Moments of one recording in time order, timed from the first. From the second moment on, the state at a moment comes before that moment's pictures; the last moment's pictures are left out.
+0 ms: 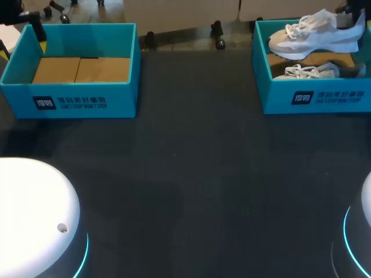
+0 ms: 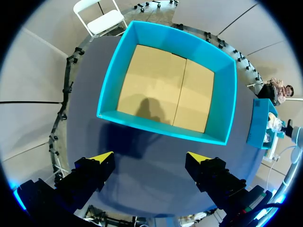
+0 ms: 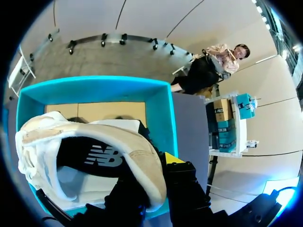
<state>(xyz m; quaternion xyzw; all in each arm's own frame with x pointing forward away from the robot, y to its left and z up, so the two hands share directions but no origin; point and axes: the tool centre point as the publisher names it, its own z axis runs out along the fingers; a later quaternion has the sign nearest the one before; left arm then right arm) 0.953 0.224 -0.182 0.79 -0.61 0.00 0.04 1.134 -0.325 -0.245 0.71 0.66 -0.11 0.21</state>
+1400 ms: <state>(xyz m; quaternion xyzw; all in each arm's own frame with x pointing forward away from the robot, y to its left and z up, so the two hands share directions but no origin) 0.953 0.224 -0.182 0.79 -0.61 0.00 0.04 1.133 -0.333 -0.280 0.73 0.64 -0.10 0.22</state>
